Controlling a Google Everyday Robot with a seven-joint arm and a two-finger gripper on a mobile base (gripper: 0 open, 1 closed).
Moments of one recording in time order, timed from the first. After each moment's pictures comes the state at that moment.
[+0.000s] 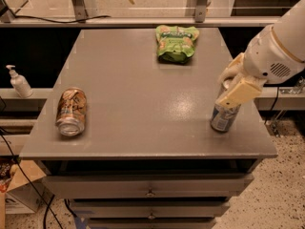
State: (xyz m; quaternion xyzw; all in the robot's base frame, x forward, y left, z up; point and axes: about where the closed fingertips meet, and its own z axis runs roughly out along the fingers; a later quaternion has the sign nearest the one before) arm 0.475 -0.170 0.920 -0.61 0.76 0.09 0.23
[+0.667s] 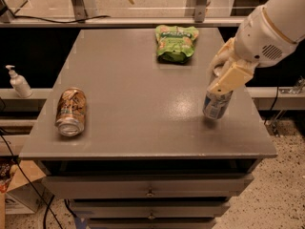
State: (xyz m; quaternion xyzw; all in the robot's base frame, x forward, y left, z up) arm 0.490 -0.150 0.945 -0.63 0.73 0.08 0.24
